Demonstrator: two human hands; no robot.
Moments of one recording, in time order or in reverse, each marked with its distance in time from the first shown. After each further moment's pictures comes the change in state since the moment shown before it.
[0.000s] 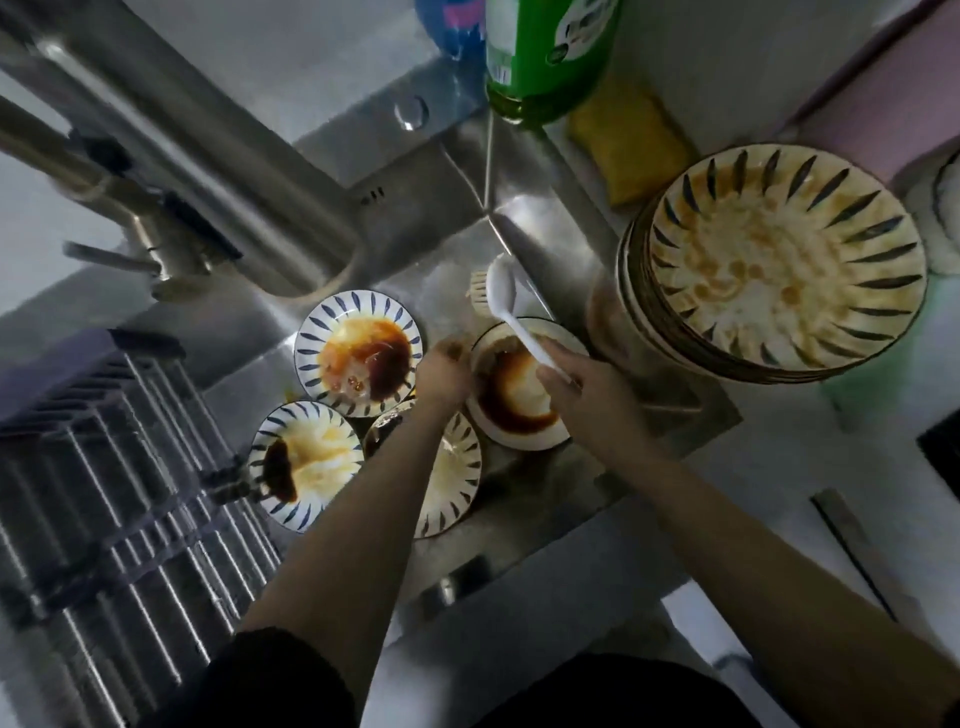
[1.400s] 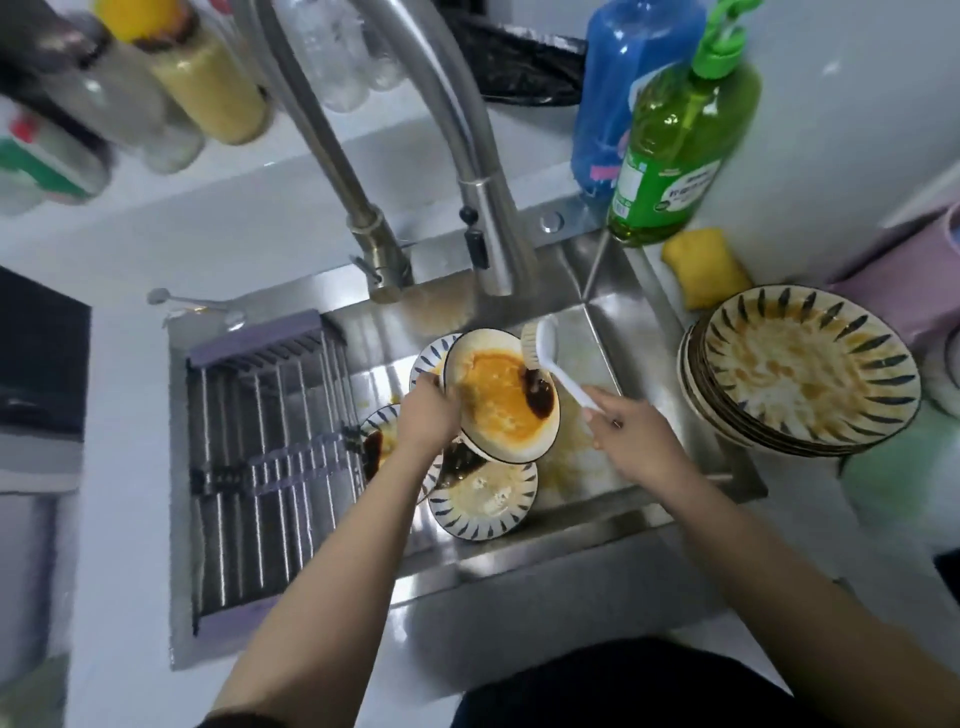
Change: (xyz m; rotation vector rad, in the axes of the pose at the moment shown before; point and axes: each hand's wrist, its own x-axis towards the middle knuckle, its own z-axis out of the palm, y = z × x) left_hand -0.119 -0.023 -0.102 -0.074 0.369 -0.106; right_hand -0.041 -0.055 -0.020 -0.089 -0.128 -0.129
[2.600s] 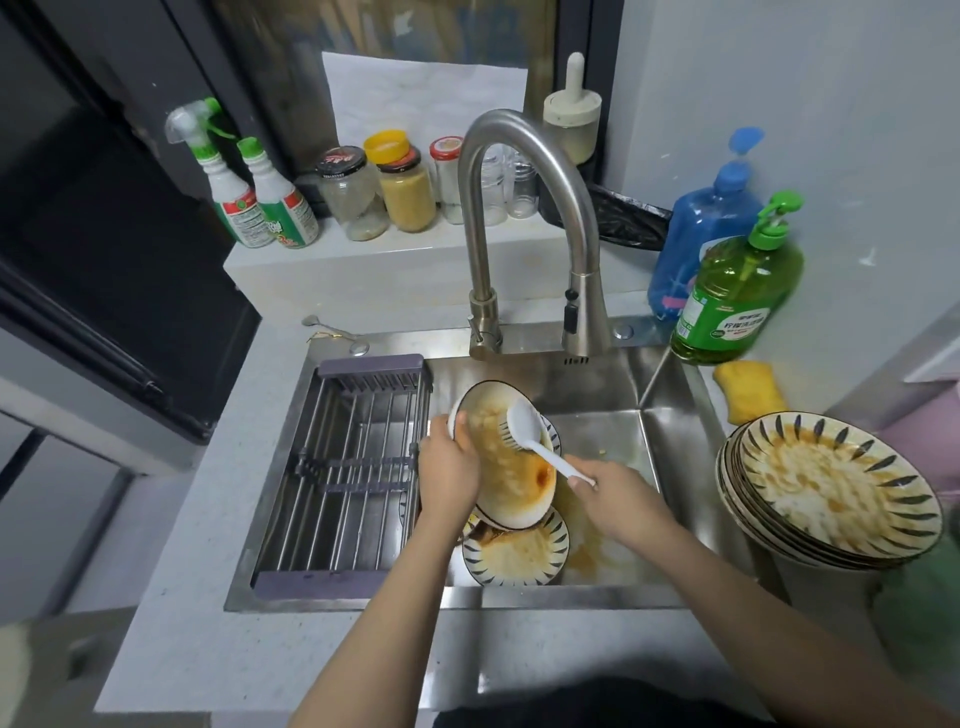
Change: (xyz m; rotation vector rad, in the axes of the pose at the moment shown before) left_hand -0.098 -0.018 -0.046 -0.362 0.500 0.039; right_hand -0.051 -0.066 0.016 -0.439 -0.173 -0.260
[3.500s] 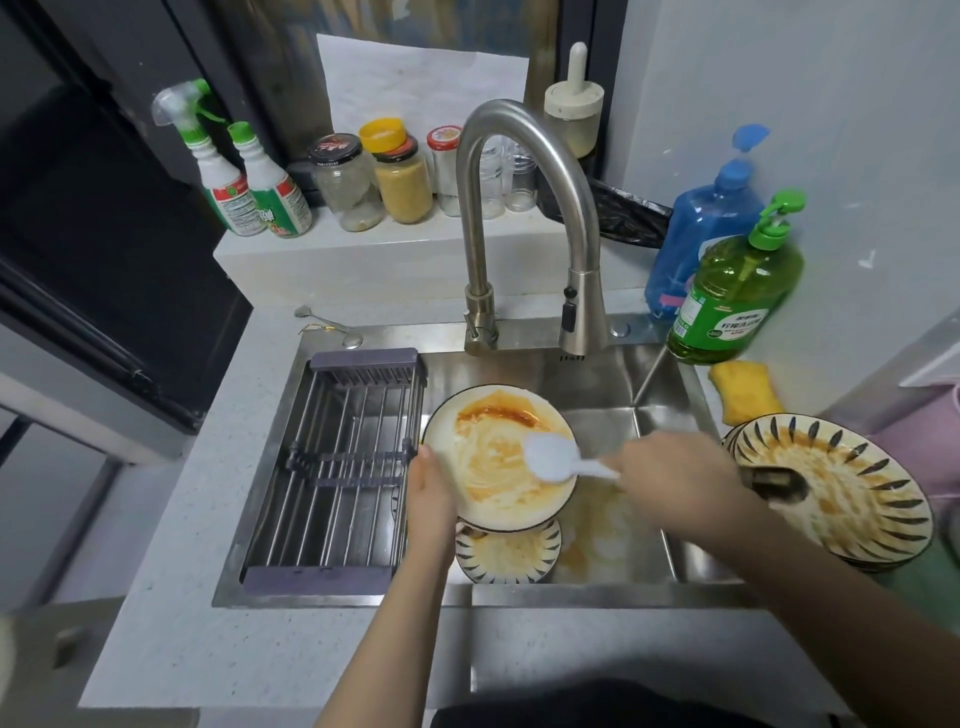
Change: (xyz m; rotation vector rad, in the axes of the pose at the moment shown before) left_hand -0.027 -0.020 0.001 -0.599 -0.041 -0.441; right_hand -0.028 -0.031 -0.075 -0.908 -0.057 -0.202
